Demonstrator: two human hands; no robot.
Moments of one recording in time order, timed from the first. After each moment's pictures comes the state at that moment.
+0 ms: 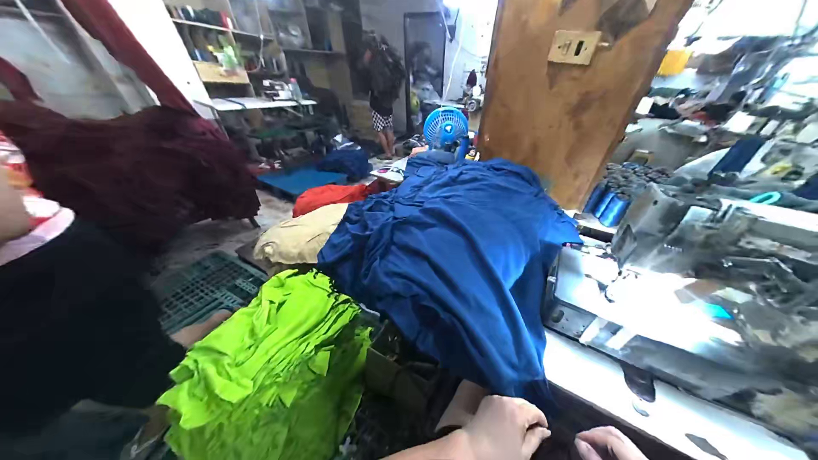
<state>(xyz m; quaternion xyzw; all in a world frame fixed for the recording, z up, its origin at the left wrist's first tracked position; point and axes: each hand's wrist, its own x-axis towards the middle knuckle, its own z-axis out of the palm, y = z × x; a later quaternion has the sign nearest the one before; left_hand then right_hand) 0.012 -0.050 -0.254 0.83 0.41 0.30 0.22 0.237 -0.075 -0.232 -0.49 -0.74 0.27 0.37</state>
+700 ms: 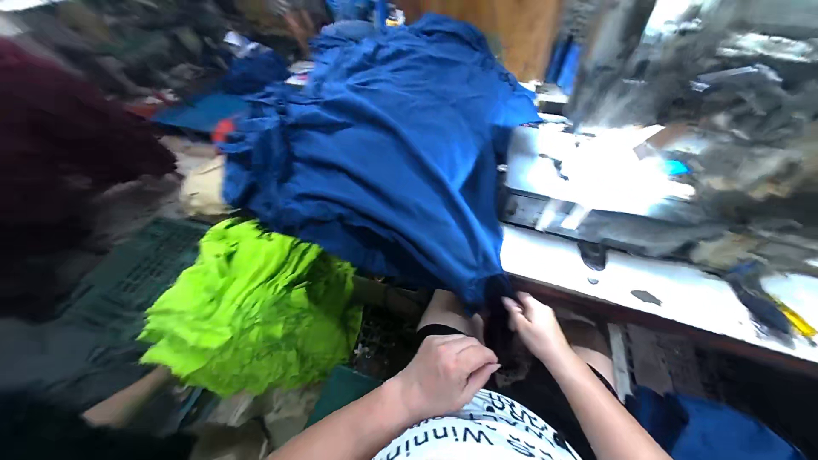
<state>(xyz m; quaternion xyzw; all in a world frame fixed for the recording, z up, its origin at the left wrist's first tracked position) -0.020 -0.112 -0.246 0.86 0.33 0.38 0.12 0.199 -0.039 -0.283 -0.60 -0.71 0.29 0.22</state>
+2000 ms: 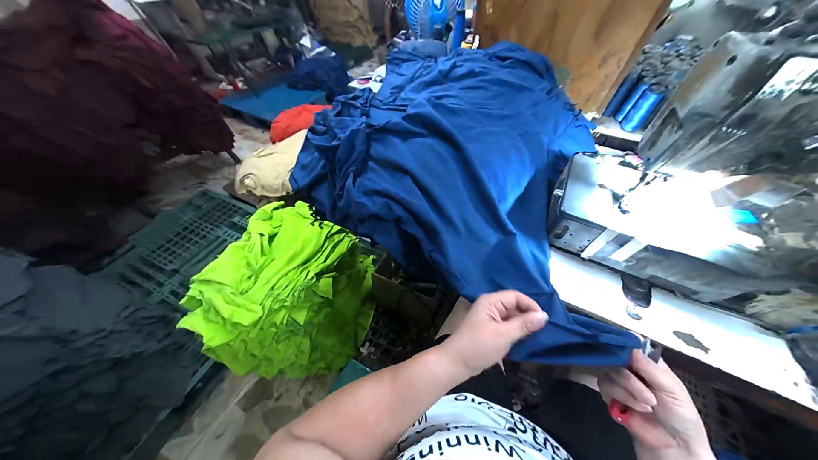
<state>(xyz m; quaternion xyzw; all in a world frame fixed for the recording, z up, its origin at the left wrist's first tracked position) -0.001 -0.078 -0.178 0.53 0.32 0.53 0.58 0.247 -0.084 -0.220 -0.20 -0.34 0.74 0.54</state>
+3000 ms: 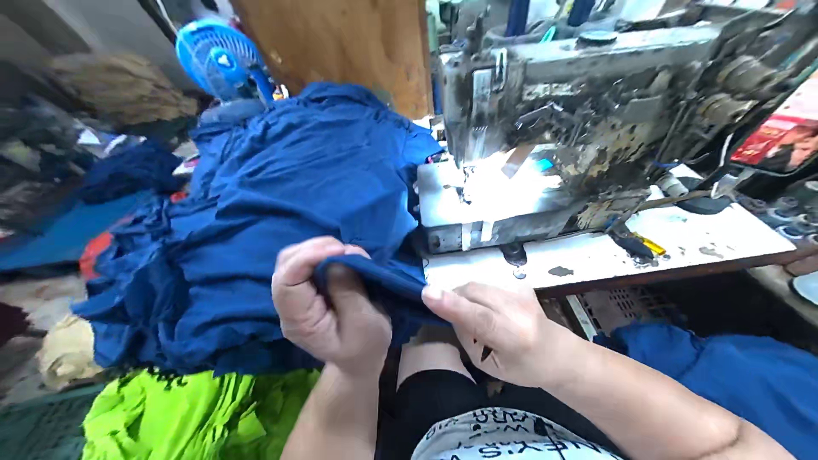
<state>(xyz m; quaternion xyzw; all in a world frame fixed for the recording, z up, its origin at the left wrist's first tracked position) 0.011 -0.001 -0.082 0.65 0.21 0.73 0.08 0.184 -0.052 -0.103 -0.29 -0.79 -0.06 0.53</state>
